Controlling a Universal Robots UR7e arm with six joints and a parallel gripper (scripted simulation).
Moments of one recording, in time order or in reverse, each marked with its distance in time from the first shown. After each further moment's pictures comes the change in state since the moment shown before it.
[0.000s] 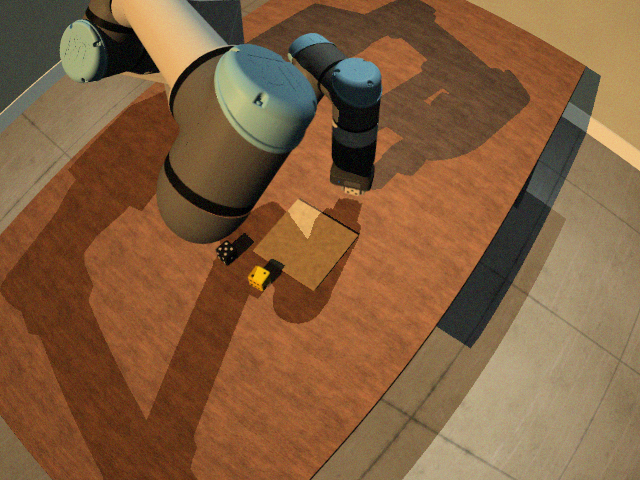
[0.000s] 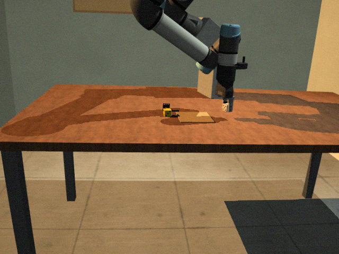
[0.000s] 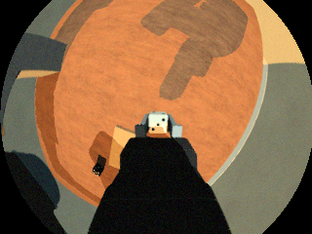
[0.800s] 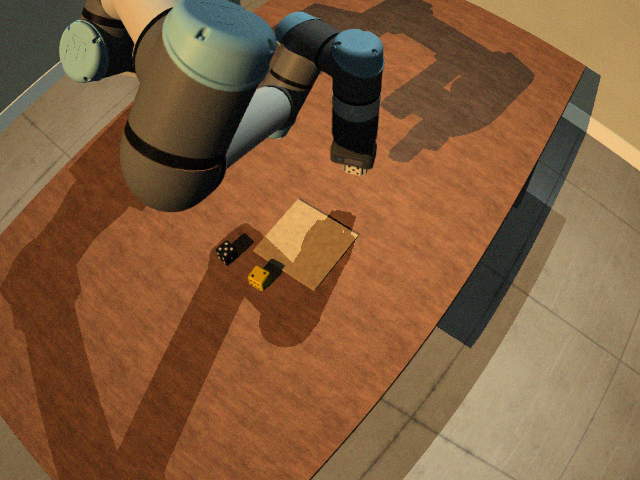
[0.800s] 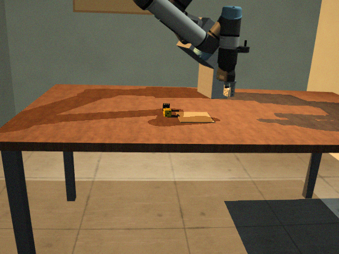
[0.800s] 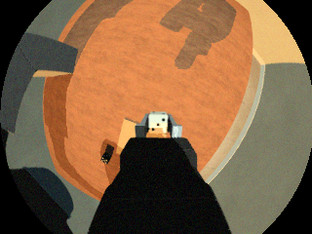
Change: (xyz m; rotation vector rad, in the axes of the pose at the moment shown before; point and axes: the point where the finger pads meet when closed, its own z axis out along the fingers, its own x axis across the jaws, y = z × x) arm 0.000 0.000 -0.065 -0.001 0.002 0.000
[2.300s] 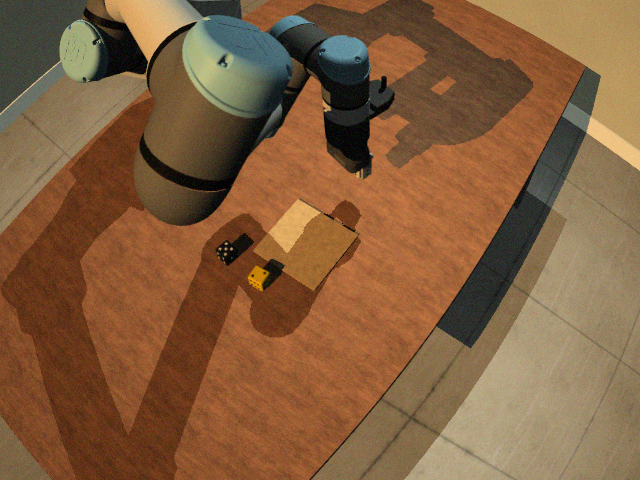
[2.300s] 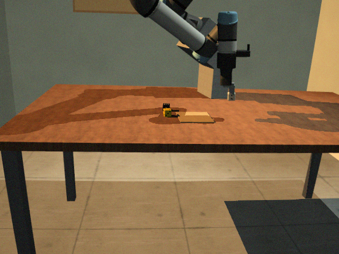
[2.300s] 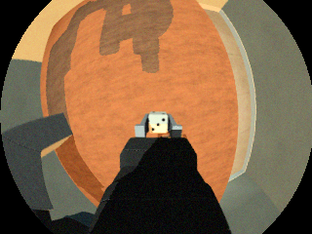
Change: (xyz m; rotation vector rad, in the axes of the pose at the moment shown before) arm 0.005 -0.011 0.016 0.065 0.019 0.634
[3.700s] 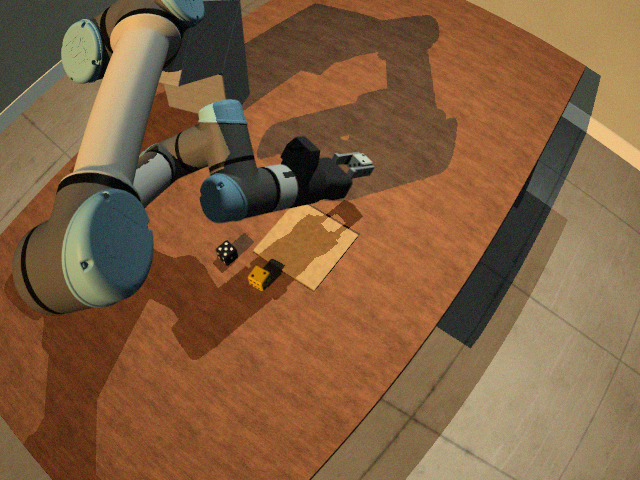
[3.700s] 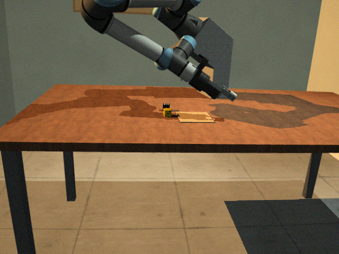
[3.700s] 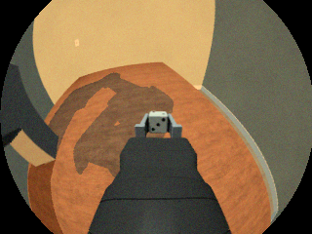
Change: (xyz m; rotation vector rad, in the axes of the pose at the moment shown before) arm -0.001 0.001 0.001 0.960 0.012 0.015
